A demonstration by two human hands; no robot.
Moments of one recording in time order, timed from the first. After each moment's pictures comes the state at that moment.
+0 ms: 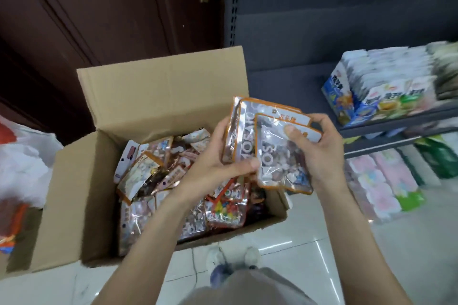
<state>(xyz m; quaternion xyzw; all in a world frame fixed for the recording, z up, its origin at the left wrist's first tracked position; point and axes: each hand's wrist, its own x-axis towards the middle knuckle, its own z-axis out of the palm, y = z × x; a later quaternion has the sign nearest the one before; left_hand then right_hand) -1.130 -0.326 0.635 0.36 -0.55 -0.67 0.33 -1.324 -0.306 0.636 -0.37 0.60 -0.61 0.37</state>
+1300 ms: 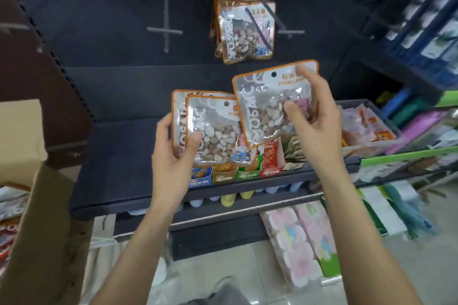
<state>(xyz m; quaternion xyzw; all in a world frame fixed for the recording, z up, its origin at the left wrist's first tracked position) -1.586 -0.356 0.667 0.46 -0.53 -0.41 0.59 -1.803 -0.357 0.715 -0.62 0.53 -0.57 0.11</state>
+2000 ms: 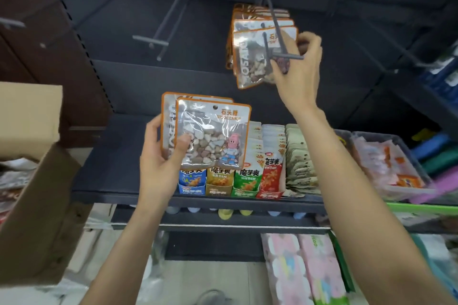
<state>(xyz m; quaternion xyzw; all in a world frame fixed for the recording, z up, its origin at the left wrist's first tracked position) -1.613 -0.369 0.669 0.51 -0.46 -0.36 0.63 -1.829 -0.525 0.731 -0.70 0.57 -0.43 -0.09</state>
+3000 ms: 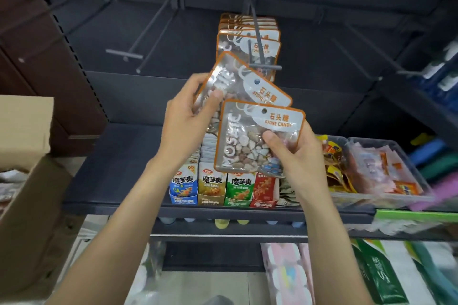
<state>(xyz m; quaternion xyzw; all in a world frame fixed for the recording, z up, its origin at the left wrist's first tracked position) -1.657 -0.431 0.729 0.44 -0.63 -0.27 0.58 -1.842 -0.396 0.707 -0.56 0.52 -0.52 0.37</state>
